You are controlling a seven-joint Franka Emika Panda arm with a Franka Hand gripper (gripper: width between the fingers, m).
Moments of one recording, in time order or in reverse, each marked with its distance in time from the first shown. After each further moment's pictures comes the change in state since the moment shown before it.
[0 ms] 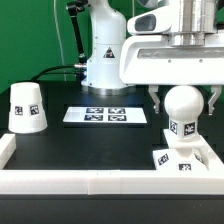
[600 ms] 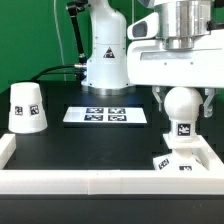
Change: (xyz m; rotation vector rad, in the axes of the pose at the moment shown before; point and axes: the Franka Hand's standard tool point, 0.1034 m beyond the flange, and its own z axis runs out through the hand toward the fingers) arm -0.013 -0.003 0.002 0.026 -0.089 0.604
